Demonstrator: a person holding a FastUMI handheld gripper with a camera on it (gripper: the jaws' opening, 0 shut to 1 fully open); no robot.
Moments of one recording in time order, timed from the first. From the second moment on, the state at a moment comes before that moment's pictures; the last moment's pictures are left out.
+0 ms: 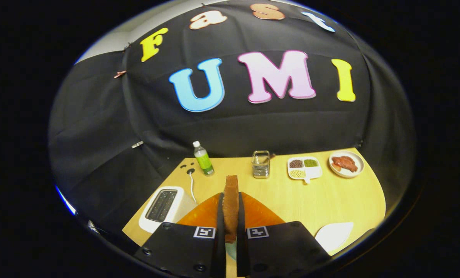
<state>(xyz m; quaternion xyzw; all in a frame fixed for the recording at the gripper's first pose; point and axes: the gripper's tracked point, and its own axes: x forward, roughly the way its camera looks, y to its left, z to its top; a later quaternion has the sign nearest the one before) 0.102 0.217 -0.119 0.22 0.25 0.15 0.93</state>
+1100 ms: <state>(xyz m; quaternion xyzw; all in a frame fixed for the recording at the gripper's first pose) 0.081 0.226 -0.351 0.36 0.40 0.06 0.84</state>
